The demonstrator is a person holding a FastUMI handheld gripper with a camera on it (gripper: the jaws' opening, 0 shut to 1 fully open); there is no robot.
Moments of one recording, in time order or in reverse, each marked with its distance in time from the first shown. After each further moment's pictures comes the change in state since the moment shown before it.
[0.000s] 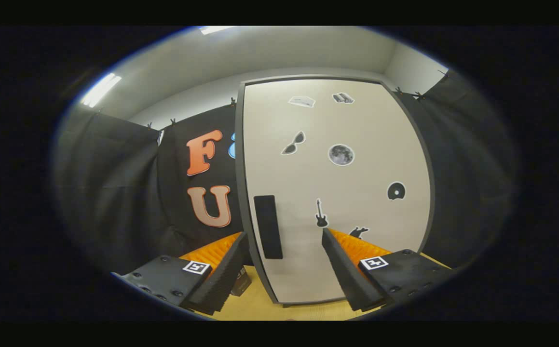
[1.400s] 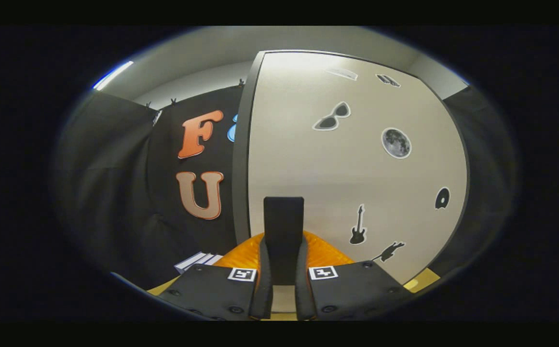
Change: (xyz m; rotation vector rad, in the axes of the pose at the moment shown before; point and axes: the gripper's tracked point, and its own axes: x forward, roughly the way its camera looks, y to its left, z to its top) arm 0.069 0.018 -0.018 -0.063 0.095 0.006
